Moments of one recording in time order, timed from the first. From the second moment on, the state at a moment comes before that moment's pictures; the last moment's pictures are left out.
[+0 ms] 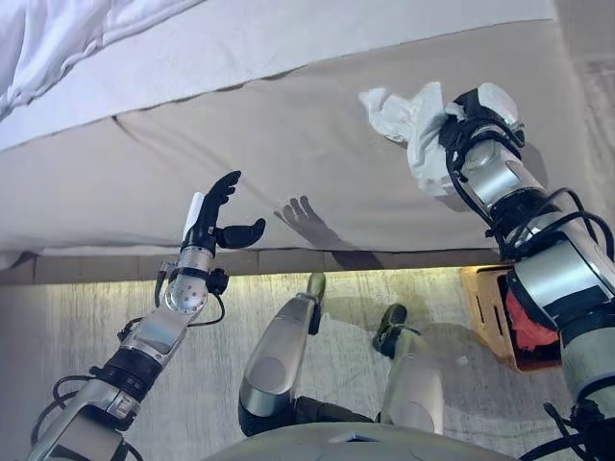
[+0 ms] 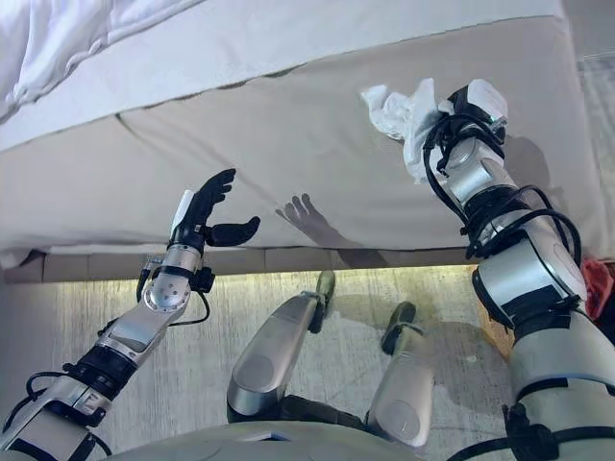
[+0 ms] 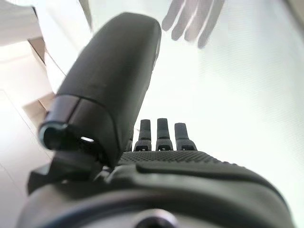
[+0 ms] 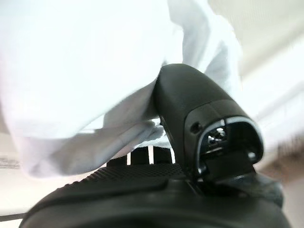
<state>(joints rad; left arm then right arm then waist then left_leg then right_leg) -0.21 0.59 -0.39 0.21 -0.17 -0.09 0.36 -1.13 -0.66 0.61 0.91 -0.02 0.34 -0.26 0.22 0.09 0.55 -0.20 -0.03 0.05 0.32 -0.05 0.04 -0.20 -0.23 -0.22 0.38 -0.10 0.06</state>
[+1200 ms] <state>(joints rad) -0.28 0.48 -0.40 0.41 -0.12 -0.08 0.28 -0.75 -0.97 0.20 0.69 0.04 0.31 -0.18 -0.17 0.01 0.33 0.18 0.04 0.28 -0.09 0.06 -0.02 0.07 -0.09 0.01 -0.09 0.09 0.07</state>
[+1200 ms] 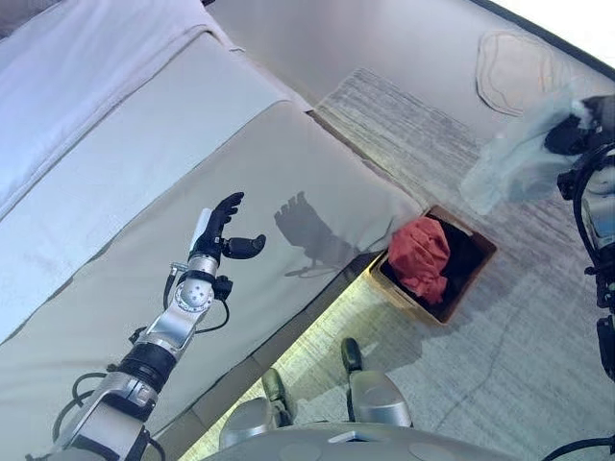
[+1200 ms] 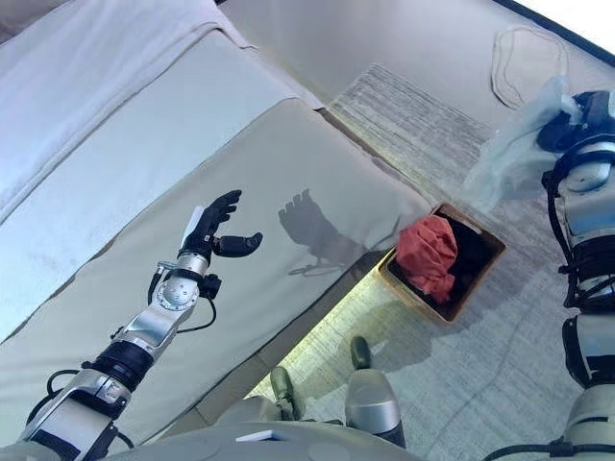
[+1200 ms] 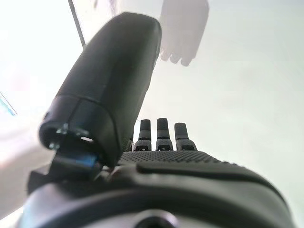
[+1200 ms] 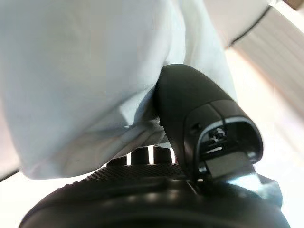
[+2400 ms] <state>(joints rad) -0.26 0.40 -0.48 0.42 -0.12 -0.09 0.28 -0.64 -0.92 0.25 0.99 0.03 0.26 -0.10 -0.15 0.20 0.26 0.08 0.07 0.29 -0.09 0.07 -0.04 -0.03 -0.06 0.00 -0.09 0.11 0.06</state>
